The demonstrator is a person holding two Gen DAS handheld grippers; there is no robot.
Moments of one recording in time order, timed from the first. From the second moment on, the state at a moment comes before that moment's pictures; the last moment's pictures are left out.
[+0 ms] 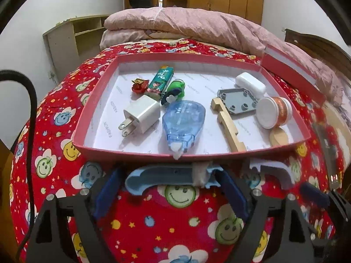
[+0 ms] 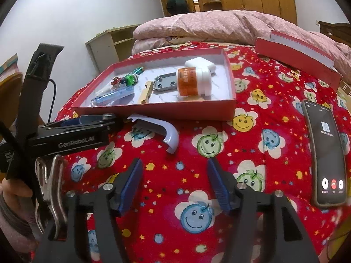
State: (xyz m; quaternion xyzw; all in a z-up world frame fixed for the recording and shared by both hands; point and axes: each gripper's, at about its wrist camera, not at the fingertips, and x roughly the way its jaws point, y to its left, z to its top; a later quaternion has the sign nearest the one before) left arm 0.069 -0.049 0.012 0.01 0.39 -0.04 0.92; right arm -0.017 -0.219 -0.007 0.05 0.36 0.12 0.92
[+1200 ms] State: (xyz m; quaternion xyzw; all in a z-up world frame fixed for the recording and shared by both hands) left arm 0.027 0.024 0.010 -0.02 0.38 -0.02 0.93; right arm 0.018 -0.193 0.001 0.14 0.37 0.05 0.92
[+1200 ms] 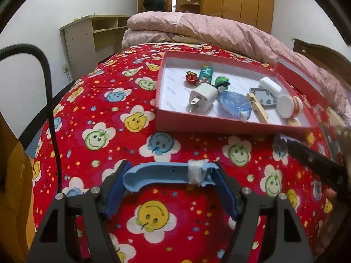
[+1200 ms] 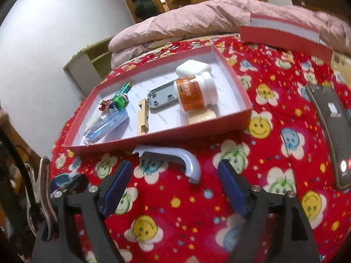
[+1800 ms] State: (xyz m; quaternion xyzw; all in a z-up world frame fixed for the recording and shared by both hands) left arm 0.024 0.035 0.009 -0.05 0.37 -0.04 0.93; right arm 0.034 -0.154 -0.004 0.03 0.38 0.00 0.92
